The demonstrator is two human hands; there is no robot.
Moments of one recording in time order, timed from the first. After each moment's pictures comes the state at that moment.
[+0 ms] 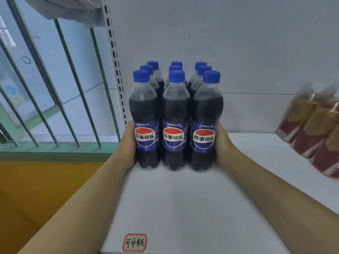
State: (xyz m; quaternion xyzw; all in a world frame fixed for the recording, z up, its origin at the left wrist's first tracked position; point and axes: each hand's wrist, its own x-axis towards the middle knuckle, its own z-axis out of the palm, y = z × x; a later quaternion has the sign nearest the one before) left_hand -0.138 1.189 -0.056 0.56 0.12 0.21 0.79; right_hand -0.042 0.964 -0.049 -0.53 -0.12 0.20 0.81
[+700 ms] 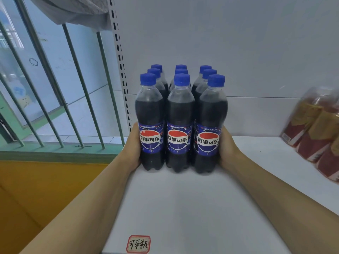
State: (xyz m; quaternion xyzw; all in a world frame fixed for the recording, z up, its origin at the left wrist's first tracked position) left_hand -0.138 1.188 -0.057 0.55 0.12 0.20 0.80; right_hand -0.043 0.961 -0.049 -0.52 -0.13 0.19 0.82
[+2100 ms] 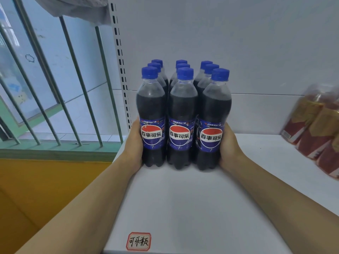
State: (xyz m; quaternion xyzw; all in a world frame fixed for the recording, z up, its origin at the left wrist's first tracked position) left_hand -0.142 1.177 -0.060 0.54 0.10 0.22 0.81; right_hand -0.060 0.960 -0.047 -0.49 -0.14 0.16 0.85
